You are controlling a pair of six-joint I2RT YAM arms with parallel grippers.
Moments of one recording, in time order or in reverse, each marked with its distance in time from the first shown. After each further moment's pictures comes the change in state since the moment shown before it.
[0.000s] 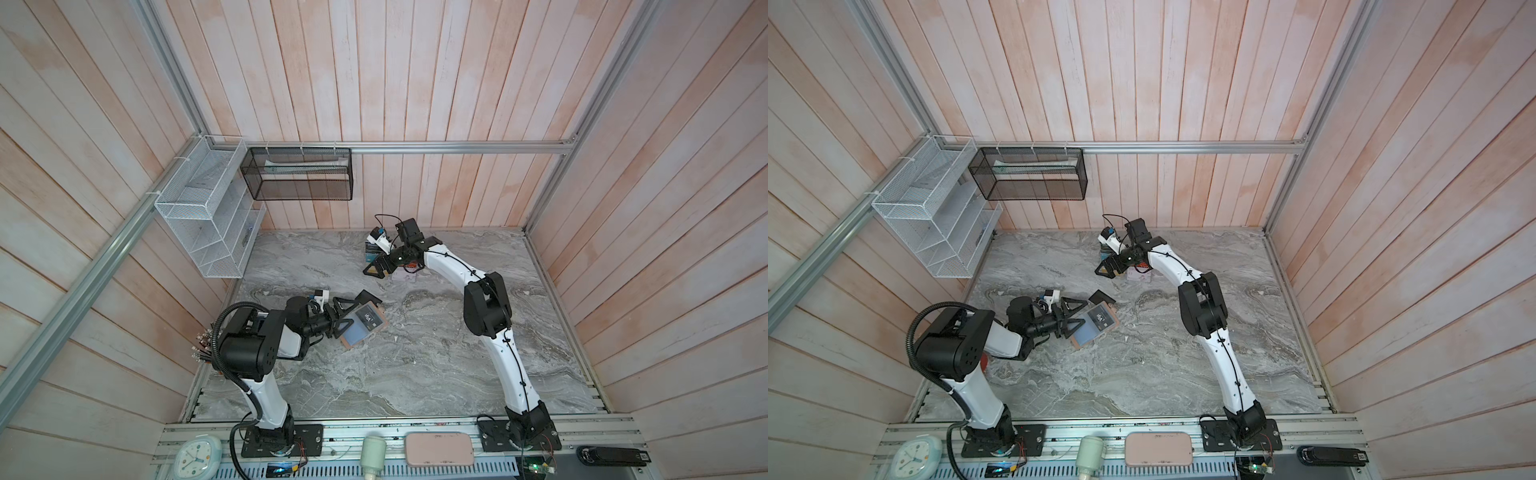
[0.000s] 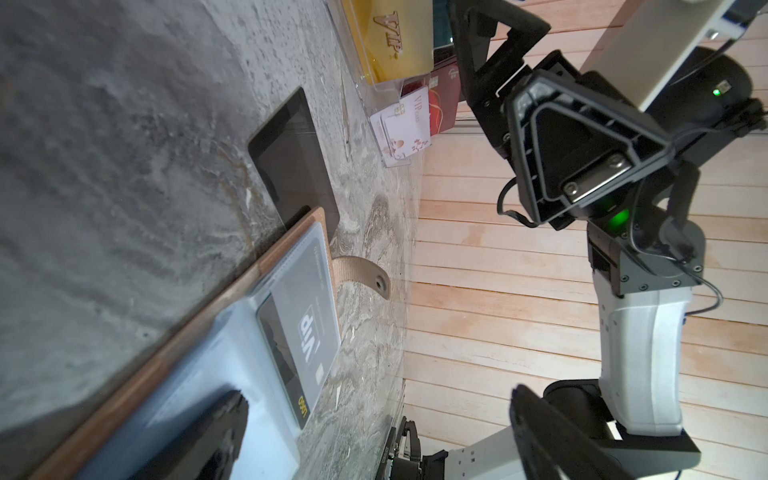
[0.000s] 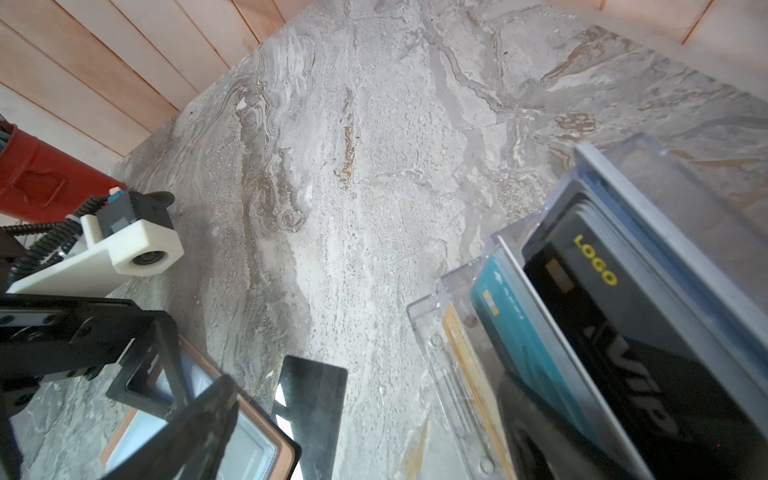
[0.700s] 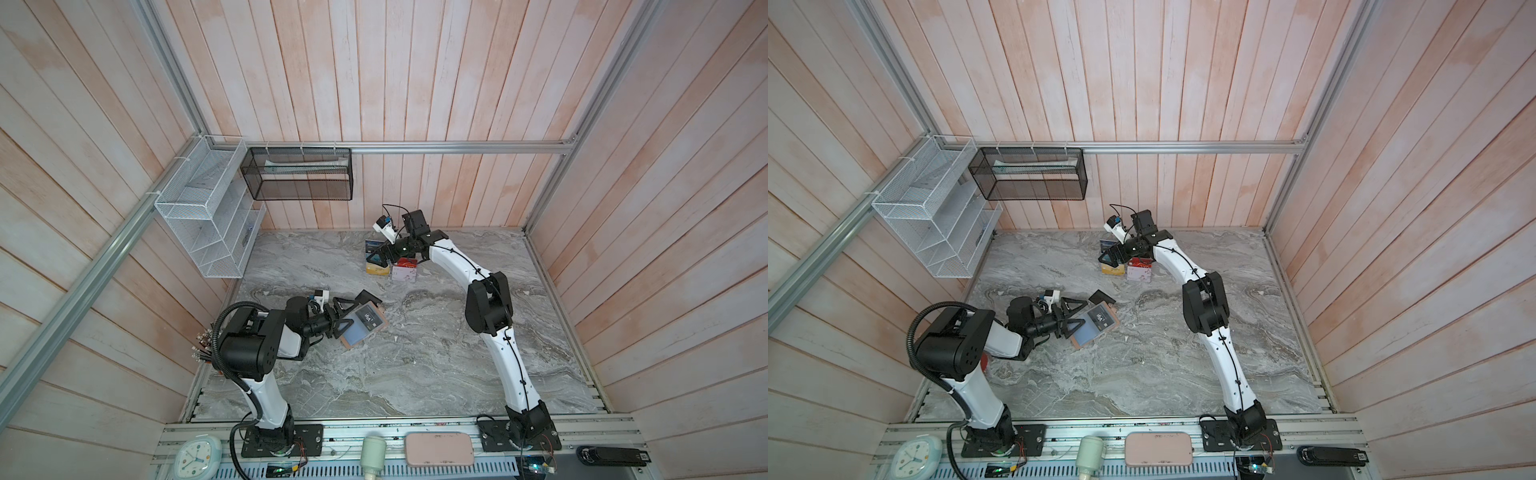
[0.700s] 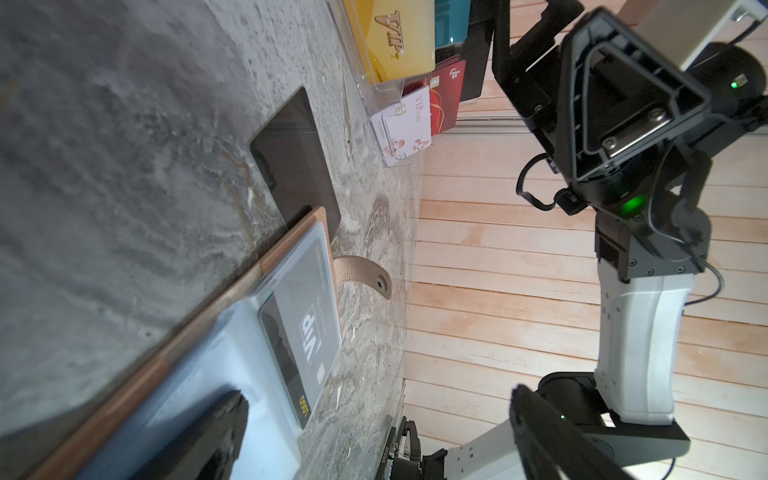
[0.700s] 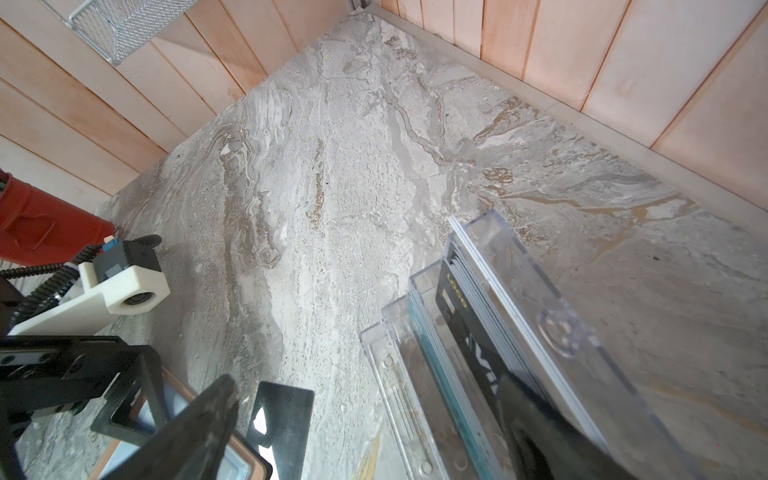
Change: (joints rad) left arm 0.000 0.003 0.000 0.002 0.000 0.000; right arm -0.039 0.023 0.104 0.006 0.005 0.032
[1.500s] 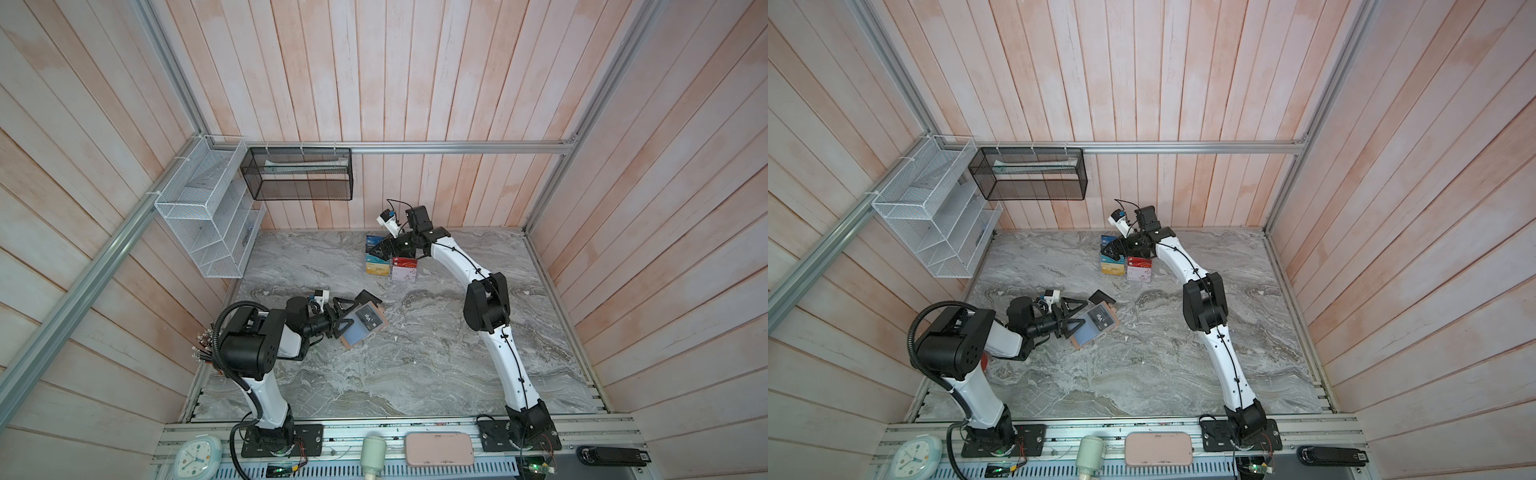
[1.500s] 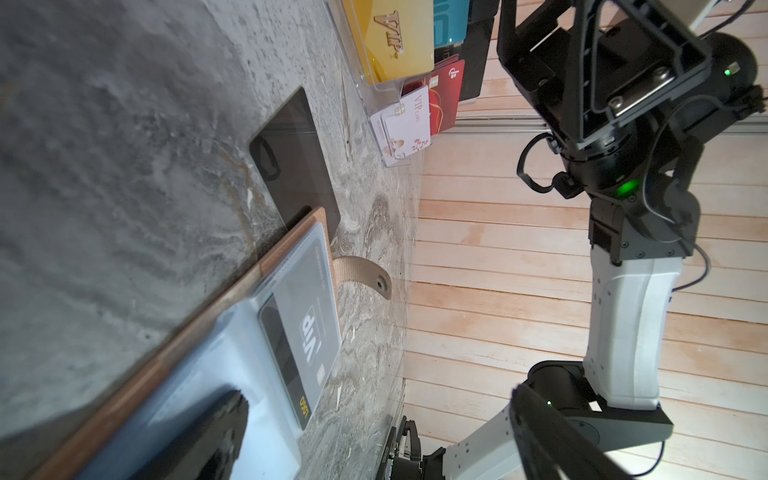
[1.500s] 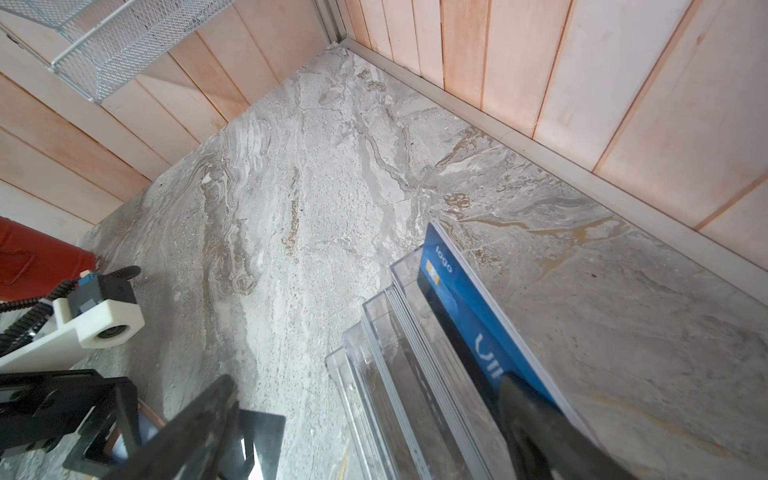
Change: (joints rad) left arm 0.002 0.006 0.000 0.010 0.002 0.000; right arm -0.026 0.066 0.113 0.006 0.007 0.037
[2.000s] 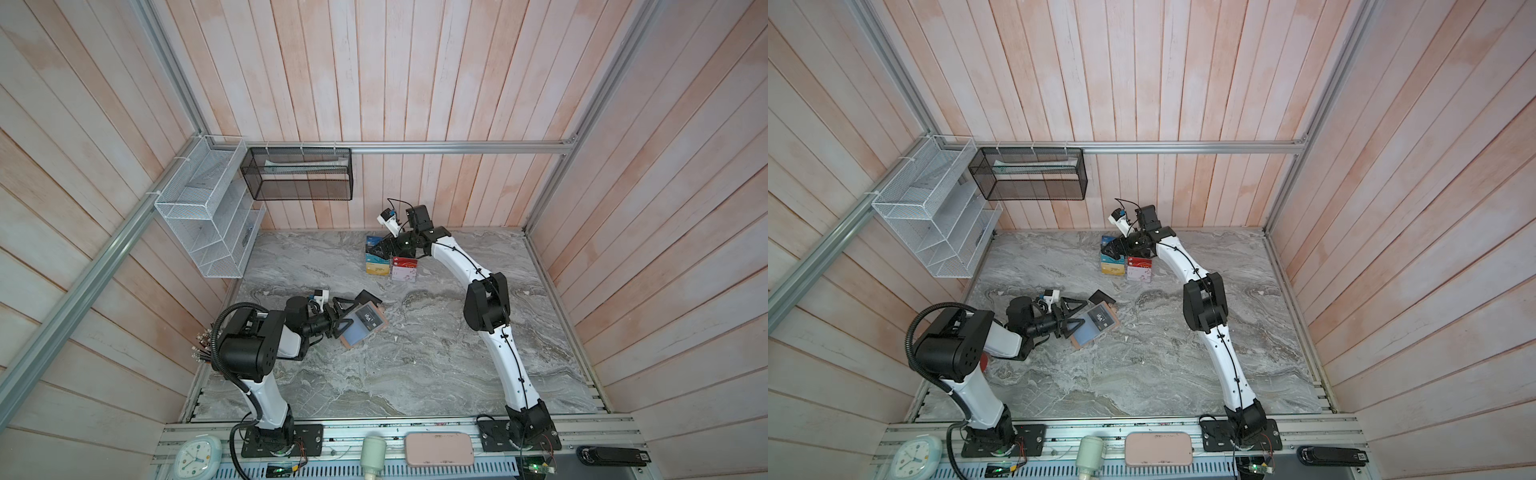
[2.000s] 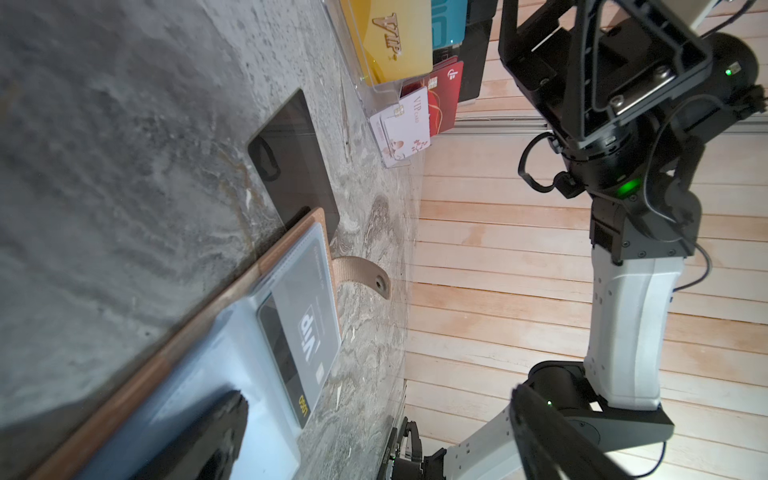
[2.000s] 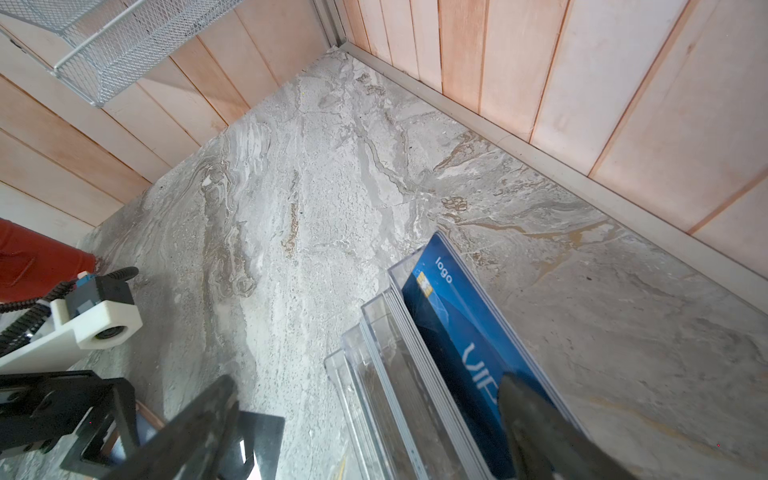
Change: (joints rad) left arm 0.000 -0.031 -0.002 -0.030 -0.008 0.008; right arm -0.002 -0.002 0.009 -0.002 -0.001 -0.001
